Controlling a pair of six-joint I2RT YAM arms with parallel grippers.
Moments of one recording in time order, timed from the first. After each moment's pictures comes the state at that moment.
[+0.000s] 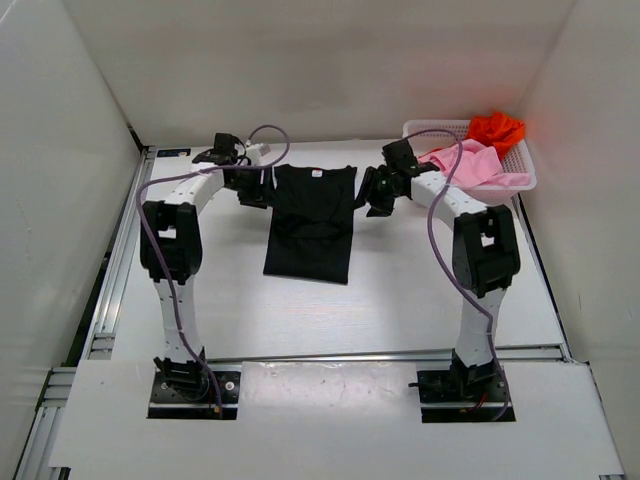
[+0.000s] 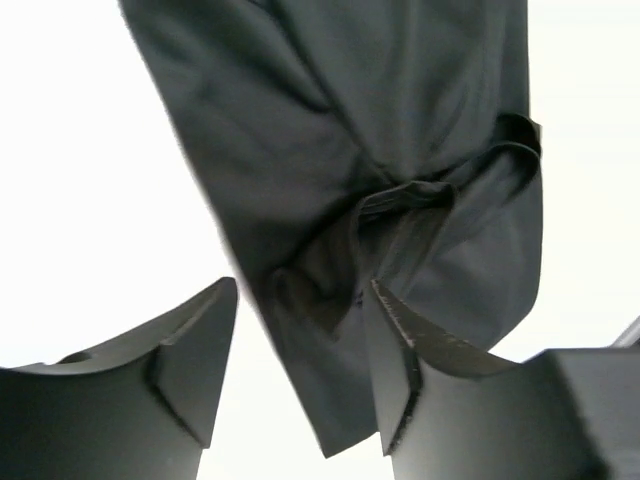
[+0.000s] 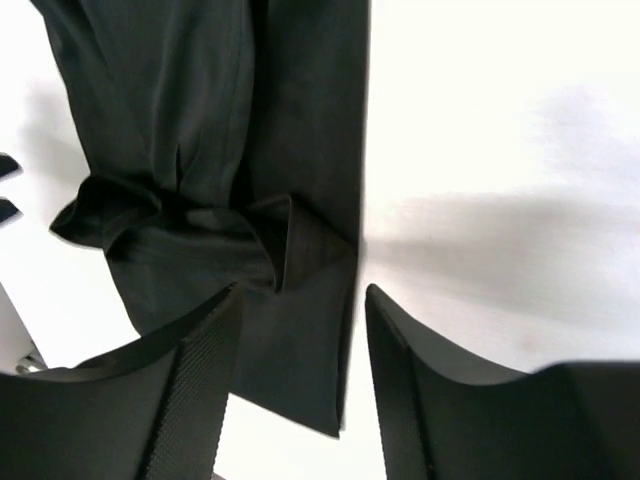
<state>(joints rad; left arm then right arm) -0.14 2.15 1.74 -0.66 0.58 -0.01 0.36 2.02 1.60 -0.55 -0.29 0.60</state>
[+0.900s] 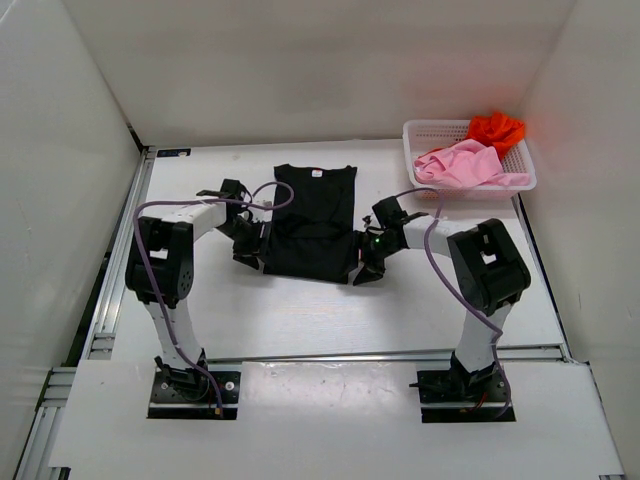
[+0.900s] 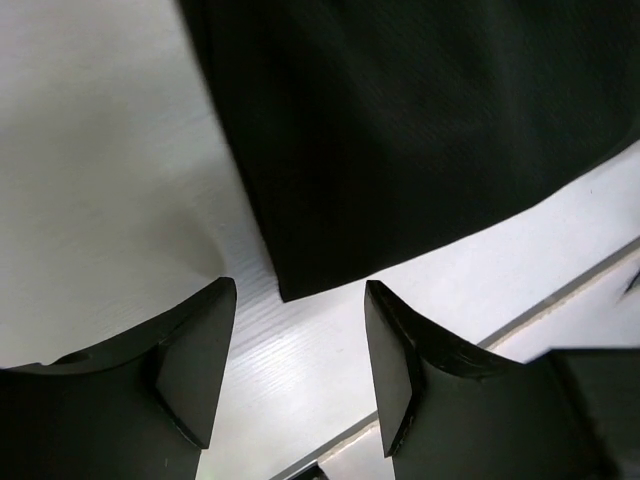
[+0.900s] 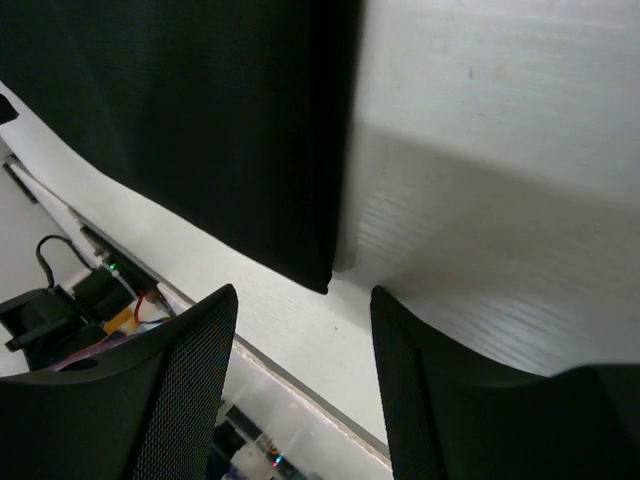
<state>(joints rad) -0.19 1.90 1.25 -0.77 0.47 -0.01 0.47 1.86 1.07 -0.42 -0.59 0.62</state>
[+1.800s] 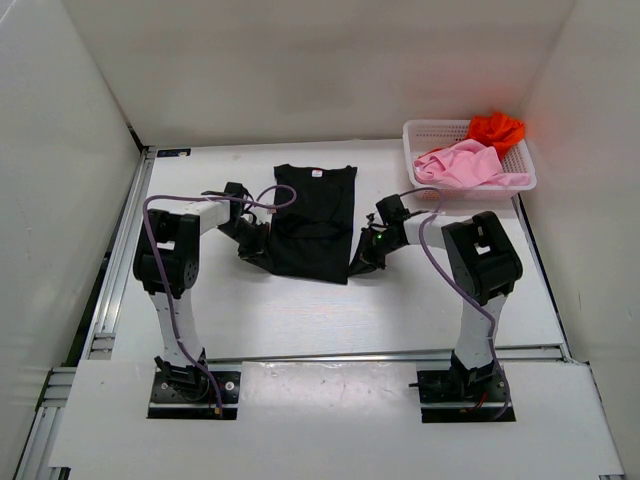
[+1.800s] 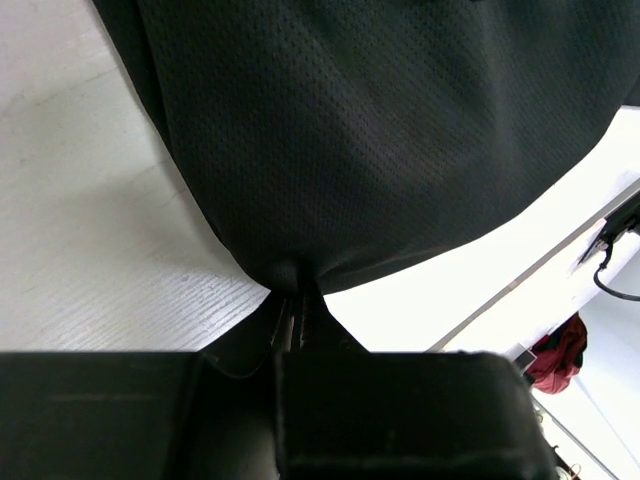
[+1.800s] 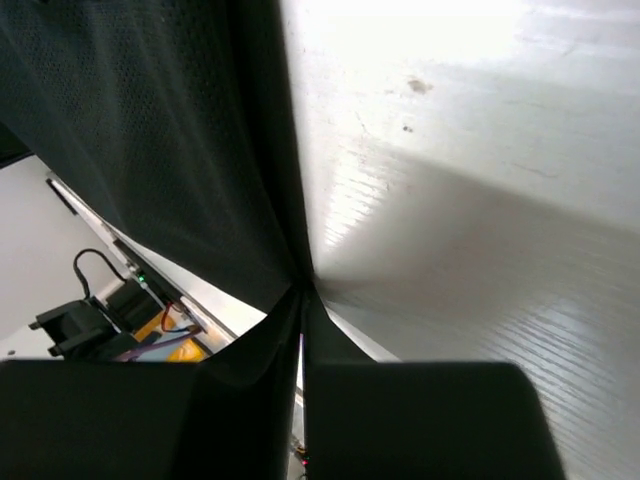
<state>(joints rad) -0.19 2.00 1.28 -0.77 0.59 -0.01 0.43 1.96 1.10 -0.37 -0.64 0.65</state>
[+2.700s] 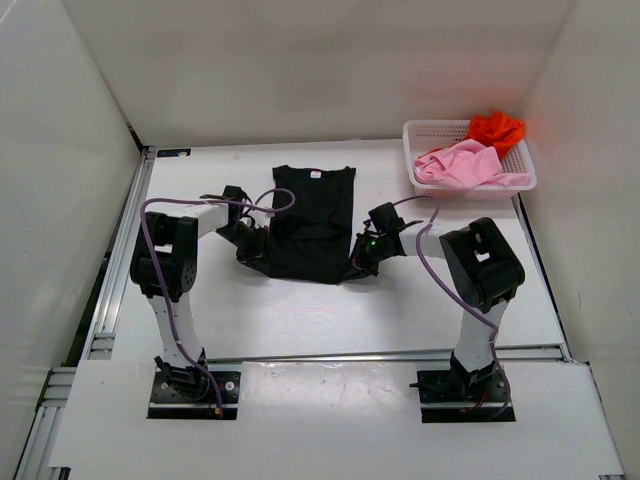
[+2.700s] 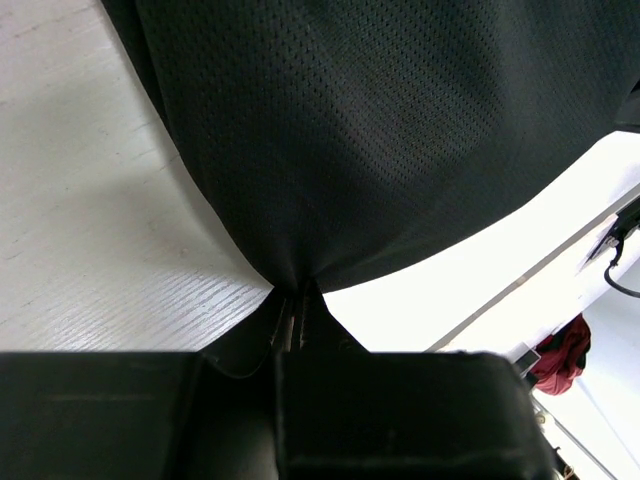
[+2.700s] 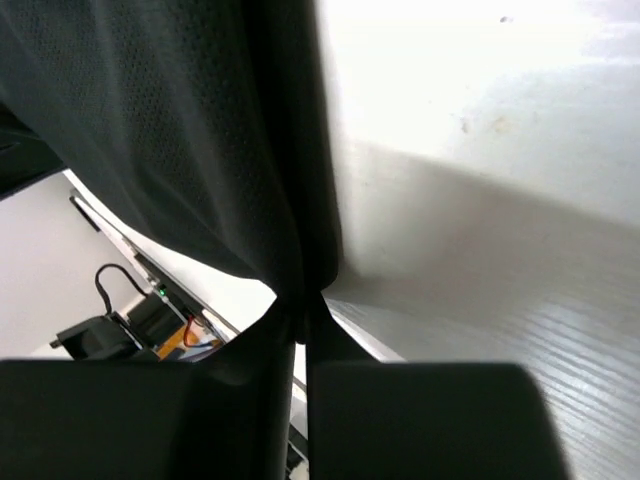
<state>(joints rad) -0.19 1.97 1.23 -0.76 0.58 -0.01 0.49 1.90 1.00 -0.23 -0.60 0.82</state>
